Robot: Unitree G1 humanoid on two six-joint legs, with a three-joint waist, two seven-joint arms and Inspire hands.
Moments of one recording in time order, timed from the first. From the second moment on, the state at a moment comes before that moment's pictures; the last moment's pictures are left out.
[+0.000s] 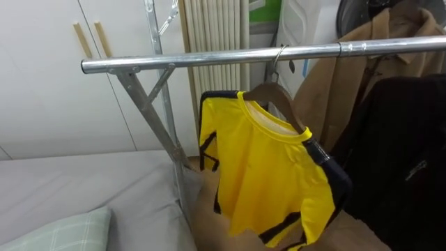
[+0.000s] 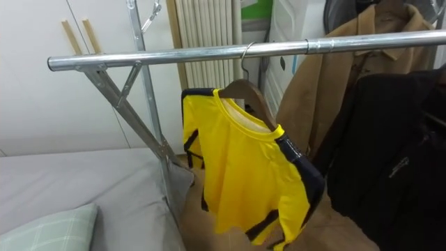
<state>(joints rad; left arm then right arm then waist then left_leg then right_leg) 0.20 0.21 0.07 1.22 0.19 0.20 -0.05 0.18 -0.20 -0.14 1.32 0.43 0.04 0.14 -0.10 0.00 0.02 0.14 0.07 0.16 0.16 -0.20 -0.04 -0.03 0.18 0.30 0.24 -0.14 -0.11</state>
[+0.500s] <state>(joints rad) 0.20 0.21 0.07 1.22 0.19 0.20 -0.05 0.16 -0.21 -0.13 1.32 0.43 0.04 0.15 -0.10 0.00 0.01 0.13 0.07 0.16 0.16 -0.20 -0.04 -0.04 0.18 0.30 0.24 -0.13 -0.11</state>
